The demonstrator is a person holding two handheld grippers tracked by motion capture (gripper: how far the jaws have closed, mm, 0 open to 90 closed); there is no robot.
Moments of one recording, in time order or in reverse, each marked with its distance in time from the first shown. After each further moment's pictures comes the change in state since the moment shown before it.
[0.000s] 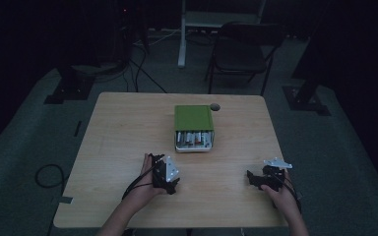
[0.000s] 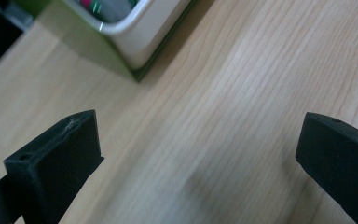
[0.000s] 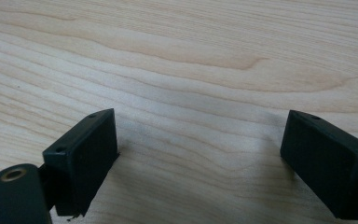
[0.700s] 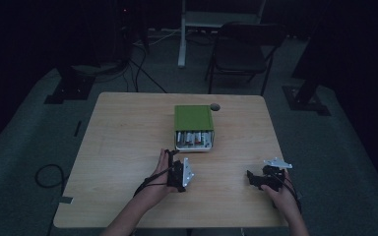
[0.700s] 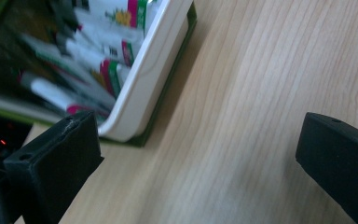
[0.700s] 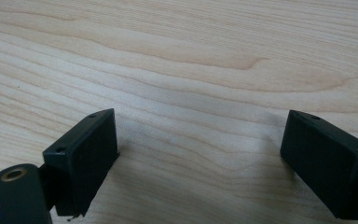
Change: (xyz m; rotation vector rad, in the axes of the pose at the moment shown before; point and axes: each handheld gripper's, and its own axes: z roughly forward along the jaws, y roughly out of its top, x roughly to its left) left arm -0.016 0.037 0.014 -0.038 0.057 0.225; right arm 0.000 0.000 0.000 -0.001 0.000 -0.001
